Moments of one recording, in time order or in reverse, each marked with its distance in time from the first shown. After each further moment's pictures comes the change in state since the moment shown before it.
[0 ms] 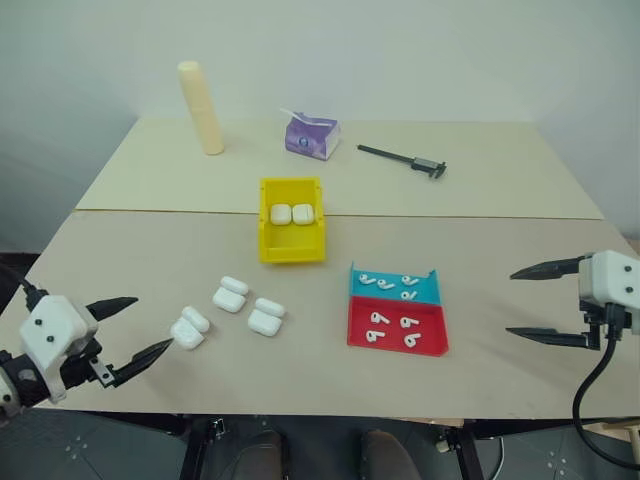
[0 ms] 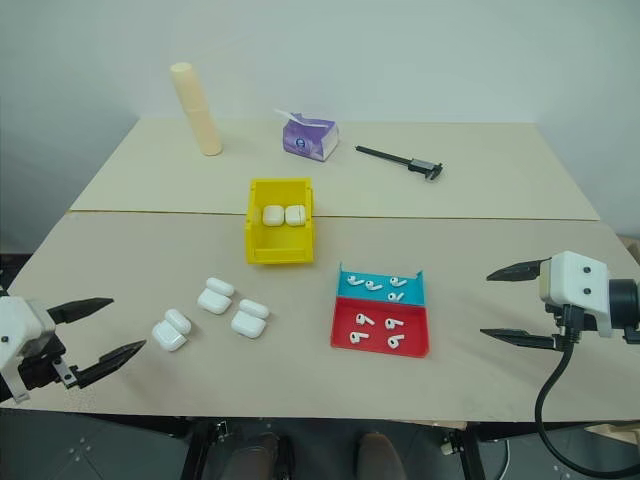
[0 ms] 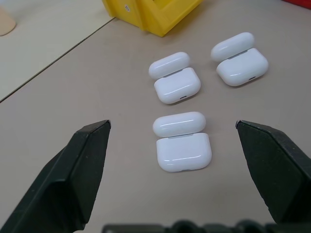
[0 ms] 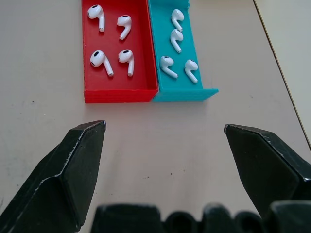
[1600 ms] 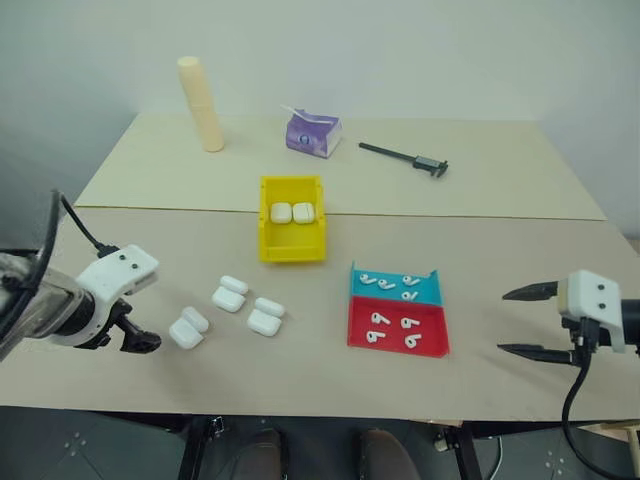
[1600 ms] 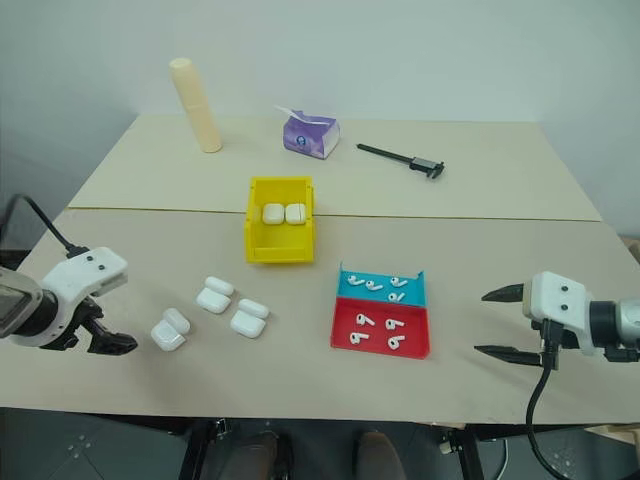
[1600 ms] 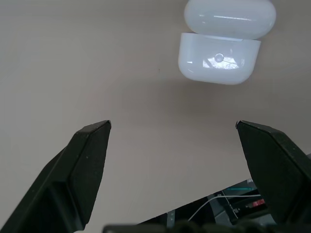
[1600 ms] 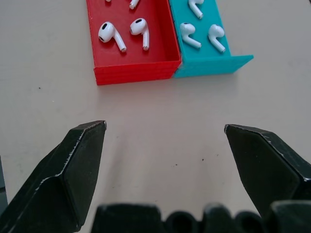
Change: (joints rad) left arm -0.943 0.561 -0.853 0.022 -0.210 1.280 0.290; right arm 0.091 0.022 0.052 -0.010 -0.034 0.032 -0.083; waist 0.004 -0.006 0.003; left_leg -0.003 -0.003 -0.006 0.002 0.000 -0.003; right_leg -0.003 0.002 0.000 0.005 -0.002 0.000
